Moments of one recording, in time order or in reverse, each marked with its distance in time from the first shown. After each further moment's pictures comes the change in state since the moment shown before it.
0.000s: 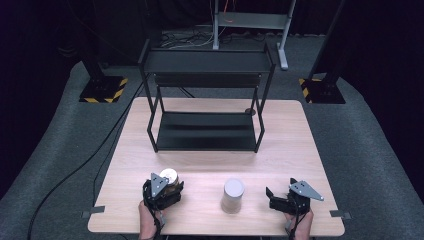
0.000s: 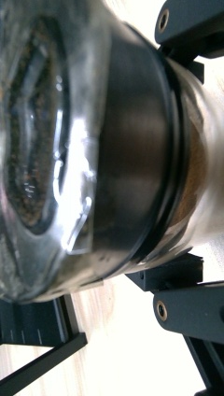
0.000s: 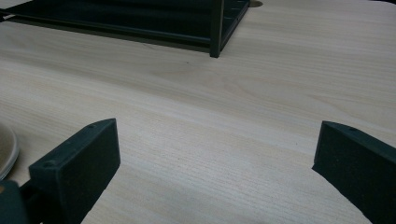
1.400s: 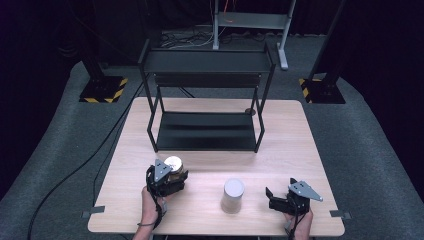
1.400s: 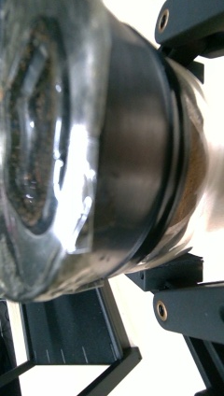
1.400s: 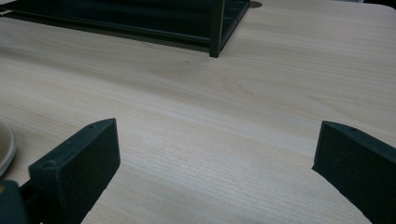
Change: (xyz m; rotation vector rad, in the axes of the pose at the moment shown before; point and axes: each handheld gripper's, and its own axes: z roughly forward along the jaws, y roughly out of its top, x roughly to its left) left arm 0.015 0.042 0.016 0.007 -0.066 0.034; right arm 0.004 0.000 0.000 0.002 -0.009 -0.020
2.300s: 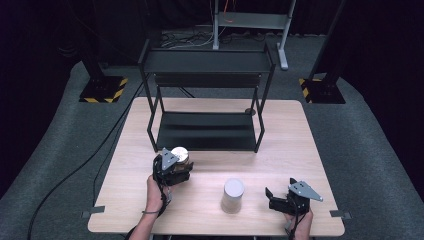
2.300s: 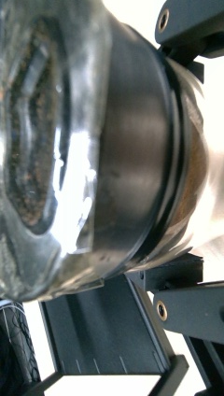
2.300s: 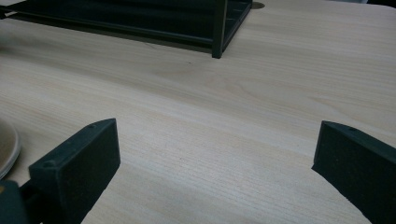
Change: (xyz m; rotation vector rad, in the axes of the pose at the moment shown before) left arm 0.001 0.030 0.021 0.011 -0.019 0.055; right arm -0.002 -0.001 0.000 -0.006 0.011 0.002
